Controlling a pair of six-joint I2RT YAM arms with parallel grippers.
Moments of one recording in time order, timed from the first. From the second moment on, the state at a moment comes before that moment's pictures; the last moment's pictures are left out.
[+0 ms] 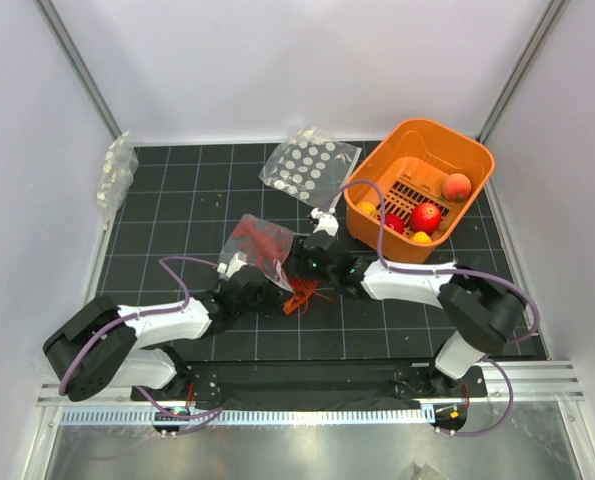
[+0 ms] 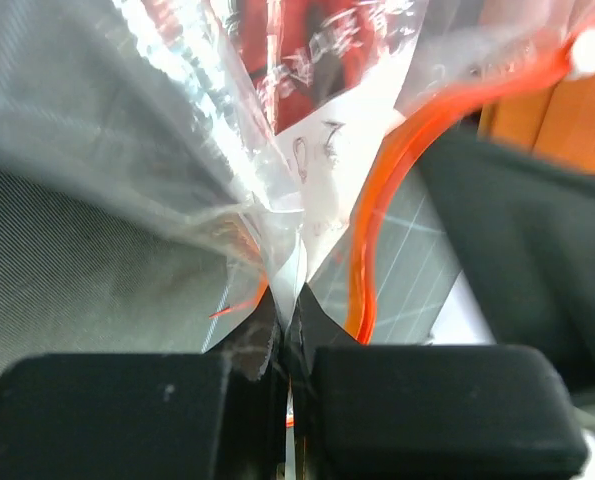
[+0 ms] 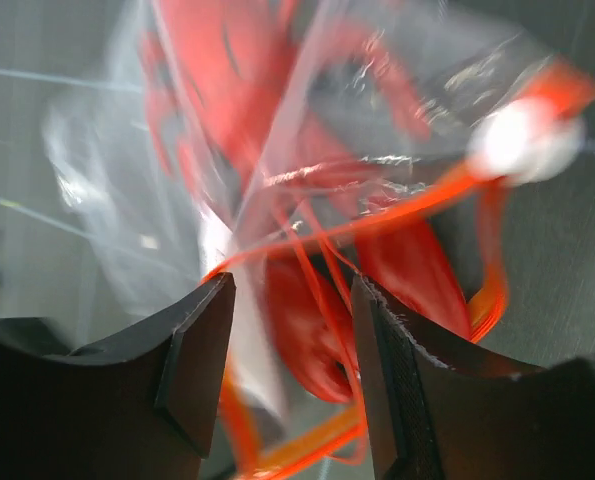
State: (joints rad) left arm -0.85 1.29 0.40 0.21 -0.13 -1.49; right arm 0.90 1.65 0.85 0.13 0.22 0.79
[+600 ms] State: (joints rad) left arm -0.86 1.29 0.43 0.12 -0.06 -1.44; right arm 0.68 1.30 0.72 0.04 0.07 0.64
